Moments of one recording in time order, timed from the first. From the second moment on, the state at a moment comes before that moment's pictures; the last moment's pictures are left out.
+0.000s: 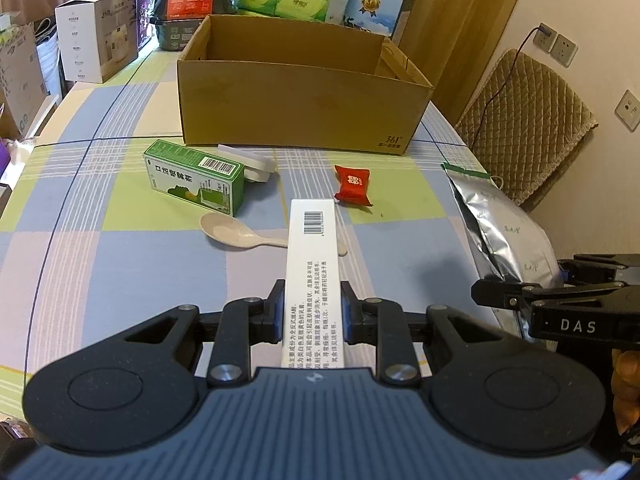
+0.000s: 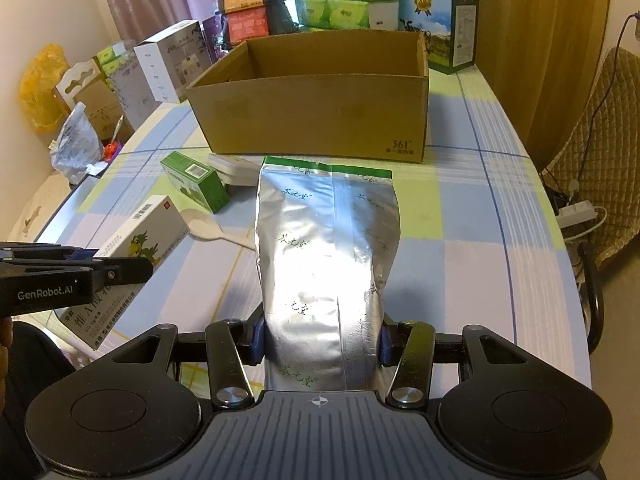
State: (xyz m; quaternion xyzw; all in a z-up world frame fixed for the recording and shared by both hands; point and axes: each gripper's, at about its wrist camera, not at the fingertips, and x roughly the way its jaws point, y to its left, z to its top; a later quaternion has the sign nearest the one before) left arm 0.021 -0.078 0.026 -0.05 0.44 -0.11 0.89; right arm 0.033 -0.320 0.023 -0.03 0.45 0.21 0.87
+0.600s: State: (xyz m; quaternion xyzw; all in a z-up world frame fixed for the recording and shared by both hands) left arm 0.035 -0.077 0.026 -0.04 0.44 -0.10 0.89; right arm 0.048 -0.317 0.025 -0.03 0.45 0.20 0.87
